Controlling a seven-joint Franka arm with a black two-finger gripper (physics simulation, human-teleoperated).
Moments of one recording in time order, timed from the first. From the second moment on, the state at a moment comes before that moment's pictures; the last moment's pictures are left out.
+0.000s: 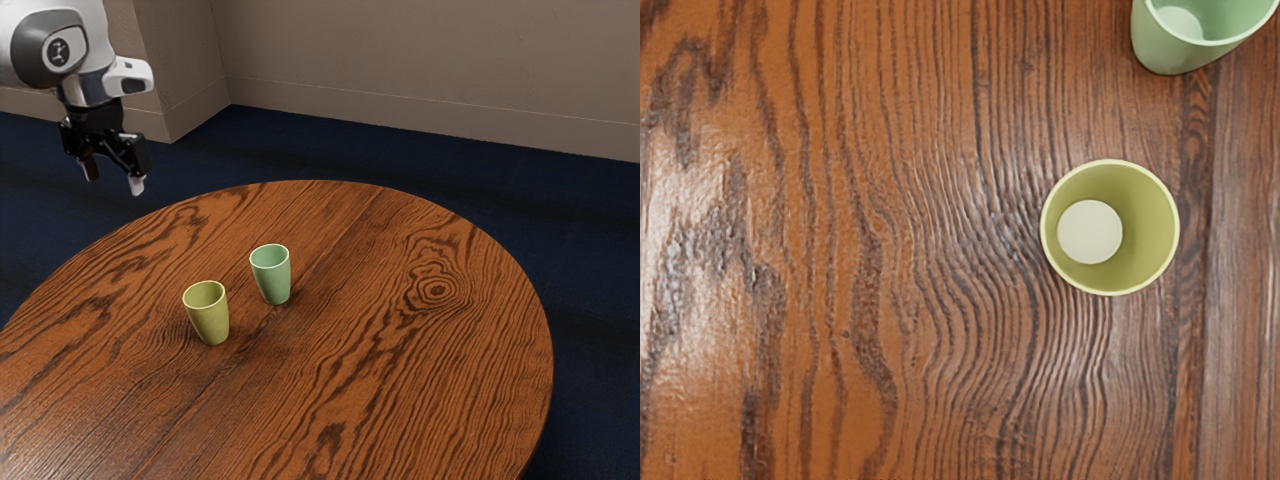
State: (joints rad) arm -0.01 -0.12 0.17 -1.80 0.13 1.71 0.09
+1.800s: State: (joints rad) arm -0.03 0.42 0.08 -1.65 -0.06 2.05 0.08
